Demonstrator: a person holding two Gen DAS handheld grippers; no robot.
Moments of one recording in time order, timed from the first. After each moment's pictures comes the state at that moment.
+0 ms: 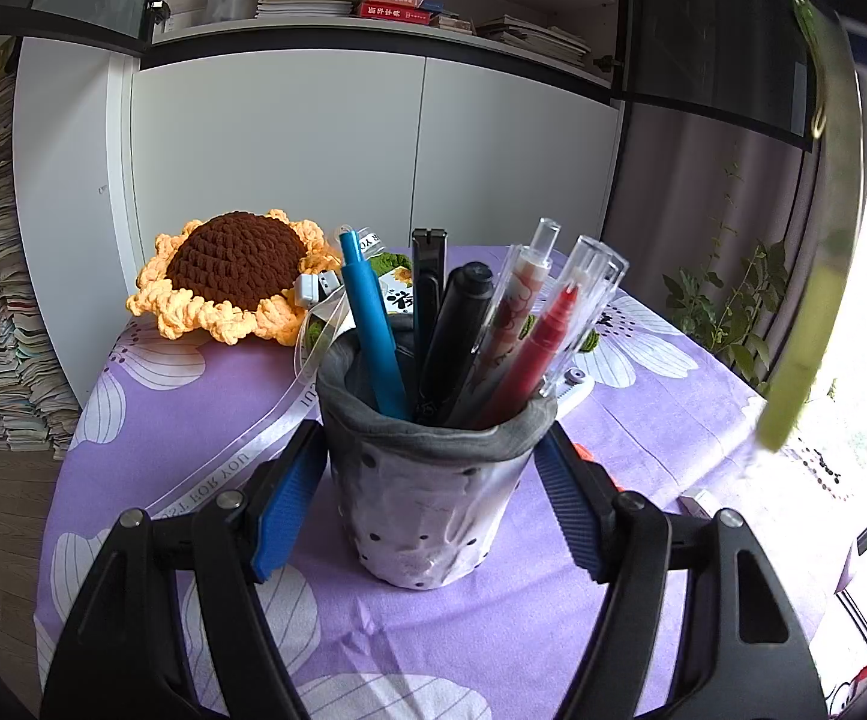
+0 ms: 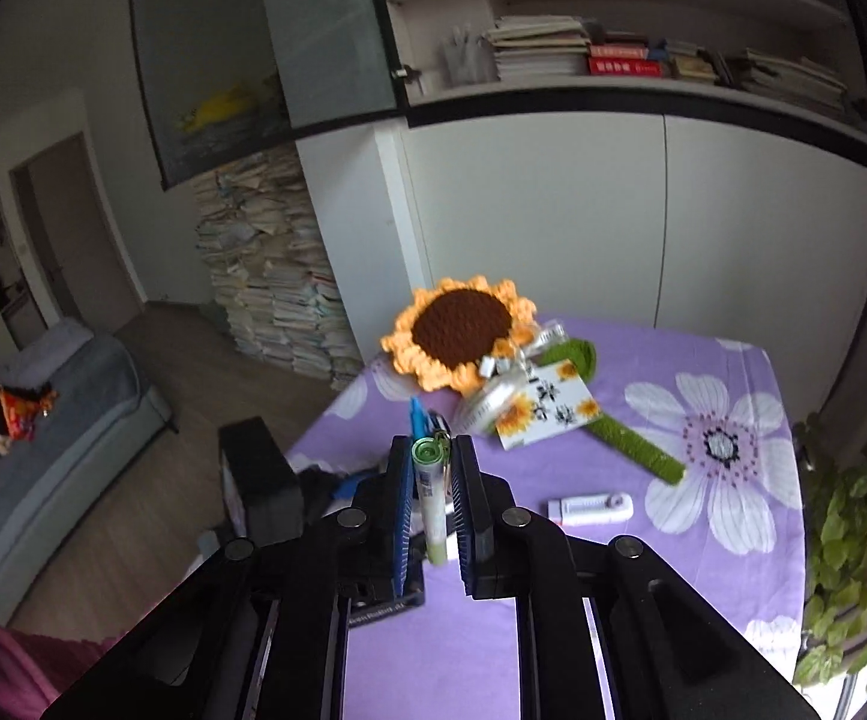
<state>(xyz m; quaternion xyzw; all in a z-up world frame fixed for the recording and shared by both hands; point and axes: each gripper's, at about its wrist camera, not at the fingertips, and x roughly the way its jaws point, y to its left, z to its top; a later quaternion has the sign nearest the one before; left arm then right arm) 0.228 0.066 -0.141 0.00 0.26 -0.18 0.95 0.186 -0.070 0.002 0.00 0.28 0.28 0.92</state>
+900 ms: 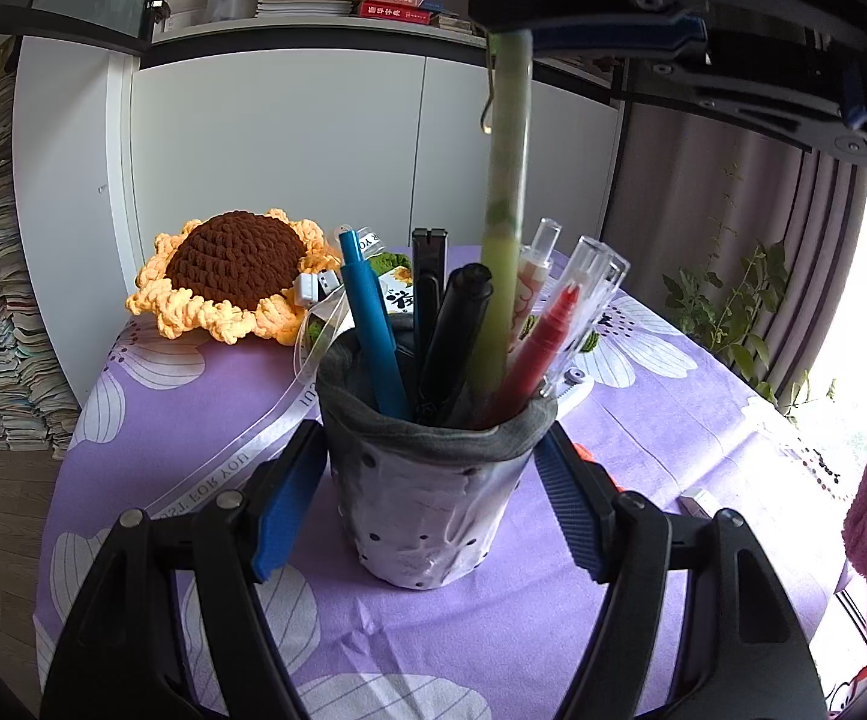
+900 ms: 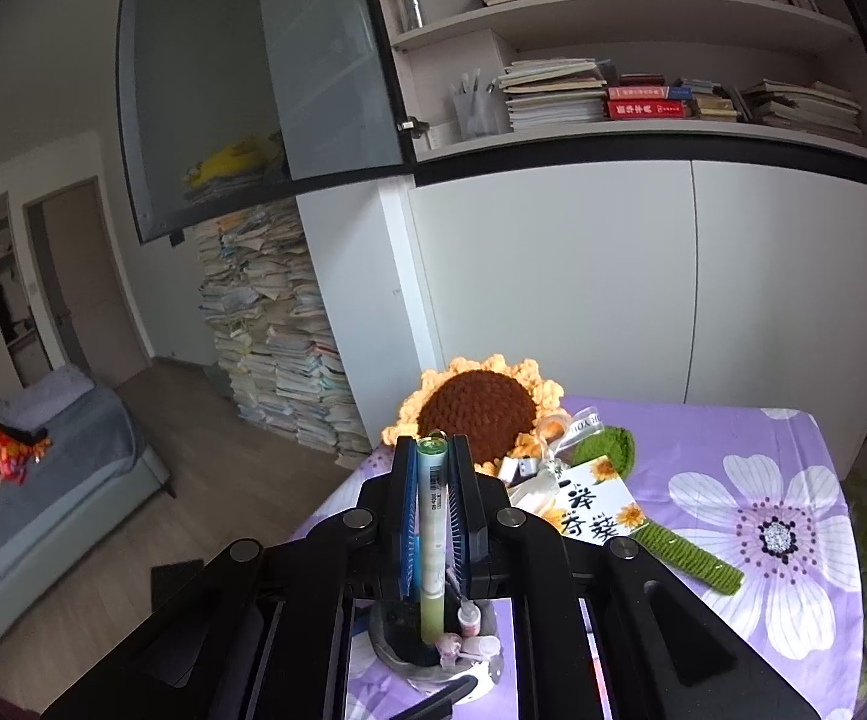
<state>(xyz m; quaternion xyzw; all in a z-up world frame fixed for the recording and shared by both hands) 0.228 0.065 -0.141 0.00 0.26 -0.18 0.95 0.252 -0.033 -0.028 0.02 0.21 0.28 0.94</state>
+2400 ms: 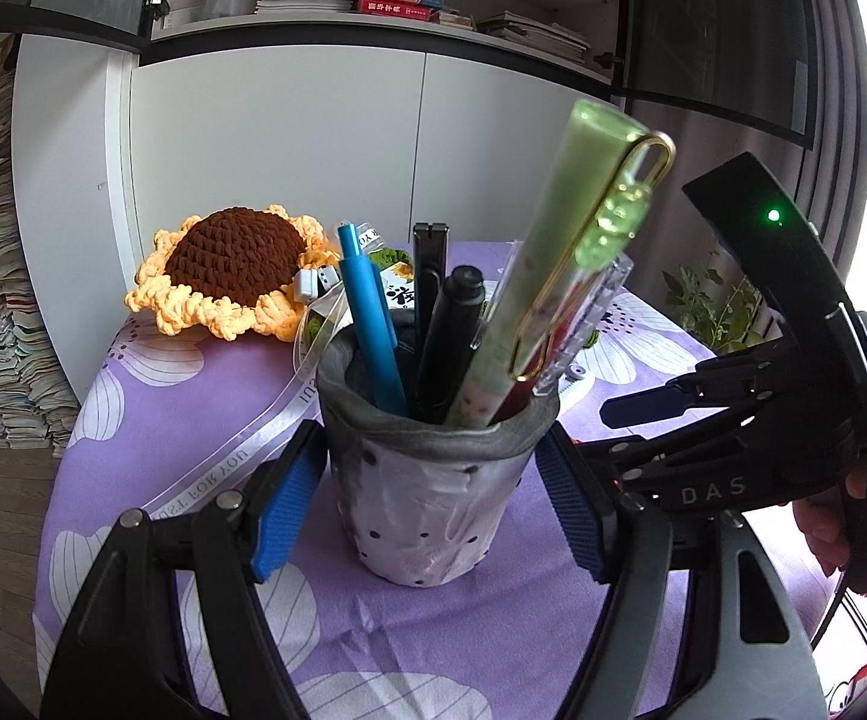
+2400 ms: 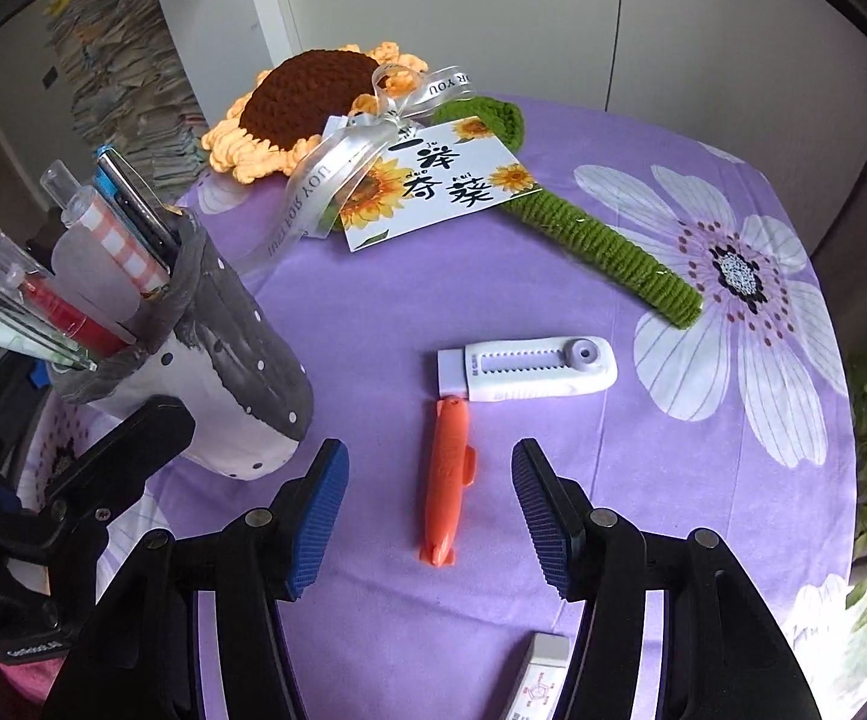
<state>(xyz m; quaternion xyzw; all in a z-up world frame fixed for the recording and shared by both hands) 0.229 0.065 -0.142 0.00 0.26 -0.18 0.95 0.295 -0.071 -0.164 -0.06 0.48 0.17 0.86</state>
